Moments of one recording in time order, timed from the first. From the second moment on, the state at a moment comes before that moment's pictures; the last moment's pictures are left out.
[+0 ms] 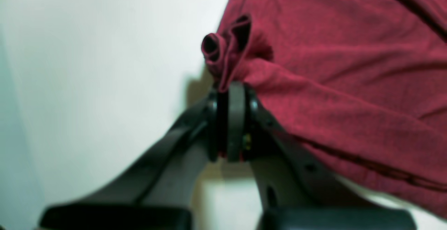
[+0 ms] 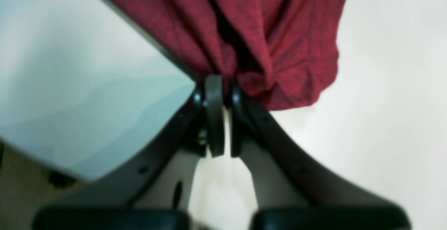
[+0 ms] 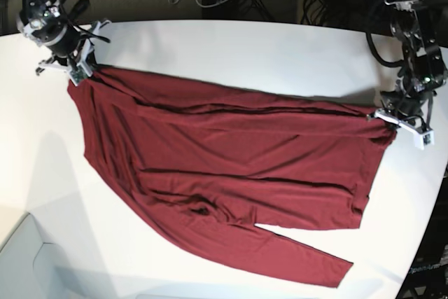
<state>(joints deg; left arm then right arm) 5.7 -18.8 -22.0 89.2 -25.2 -4.6 44.7 -27.1 20.6 14.2 97.0 -2.6 34.5 -25.4</state>
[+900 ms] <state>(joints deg) 15.8 -18.7 -28.3 95.2 -25.0 -4.6 47.1 -36.4 22.3 14.6 97.7 -1.6 34.5 -18.3</state>
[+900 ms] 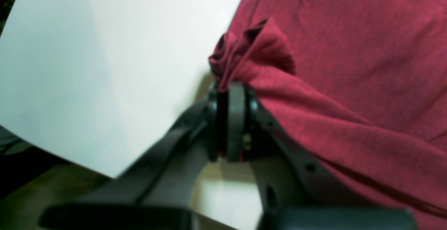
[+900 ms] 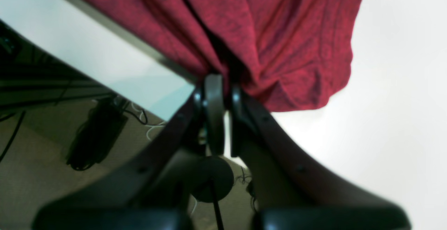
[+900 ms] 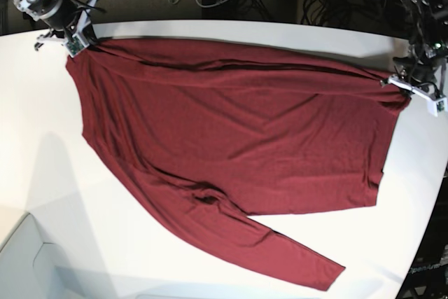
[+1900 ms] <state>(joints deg) 18.6 -17.2 -32.8 98.8 -25.2 -4.8 47.7 -36.9 20.8 14.5 98.2 -1.6 34.3 -18.1</state>
